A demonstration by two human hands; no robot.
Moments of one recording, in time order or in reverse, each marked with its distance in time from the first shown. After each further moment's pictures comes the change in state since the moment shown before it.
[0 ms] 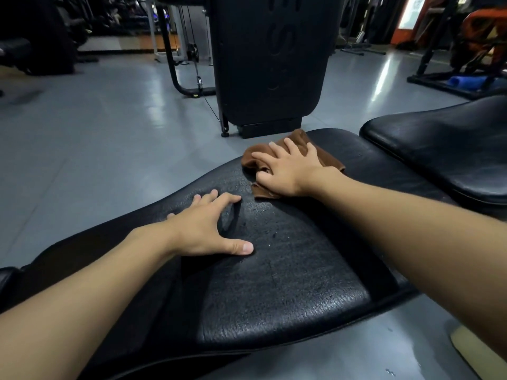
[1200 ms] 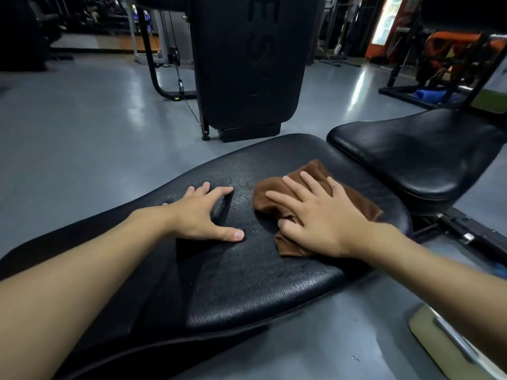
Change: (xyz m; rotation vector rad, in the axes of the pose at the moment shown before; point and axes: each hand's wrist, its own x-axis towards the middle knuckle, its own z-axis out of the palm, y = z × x) left_hand 0.009 0.039 -0.007 0.023 -0.068 -0.012; right_hand -0.149 0.027 0.008 -0.041 0.052 -0.011
